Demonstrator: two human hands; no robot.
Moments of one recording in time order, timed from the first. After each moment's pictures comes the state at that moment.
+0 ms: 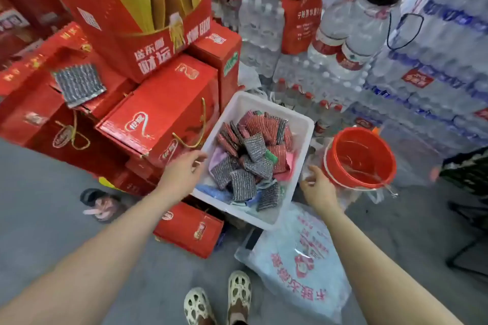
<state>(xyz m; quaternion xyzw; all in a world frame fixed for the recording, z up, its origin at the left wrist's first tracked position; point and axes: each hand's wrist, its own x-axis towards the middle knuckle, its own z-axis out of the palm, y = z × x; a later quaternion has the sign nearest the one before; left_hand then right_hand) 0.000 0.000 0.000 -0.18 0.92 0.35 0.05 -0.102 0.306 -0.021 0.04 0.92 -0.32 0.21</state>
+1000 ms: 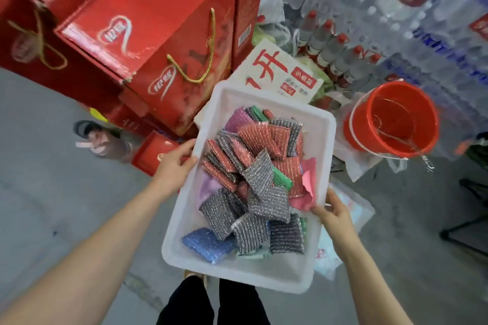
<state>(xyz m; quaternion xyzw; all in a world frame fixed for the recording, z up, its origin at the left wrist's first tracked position) 0.071 0.024 -0.117 -0.32 0.81 0.49 0.09 -0.004 0.373 -0.099 0.15 0.82 -0.44 0.34</state>
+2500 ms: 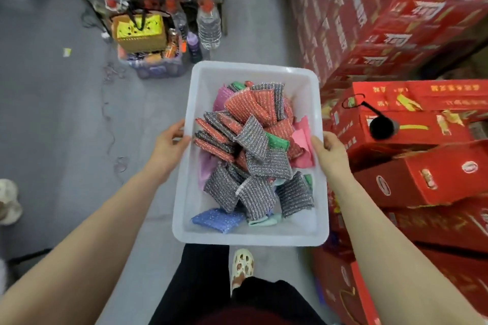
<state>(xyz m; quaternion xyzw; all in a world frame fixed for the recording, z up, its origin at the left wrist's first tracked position) 0.650 -0.536 0.049 -0.65 0.49 0.50 -0.28 0.307 -0.455 0.046 -0.36 0.80 -0.33 0.34</state>
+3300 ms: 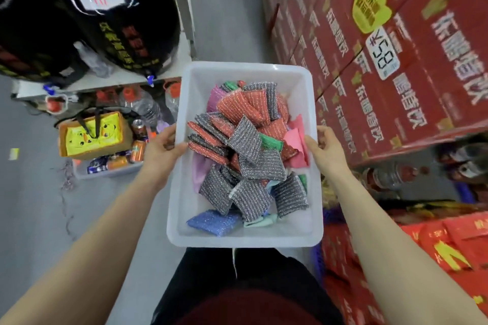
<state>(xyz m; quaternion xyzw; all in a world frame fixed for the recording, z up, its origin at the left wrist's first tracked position) 0.480 -1.150 0.050 -0.62 0.49 0.55 -0.29 0.150 -1.050 0.044 -0.33 0.81 -0.32 0.35</state>
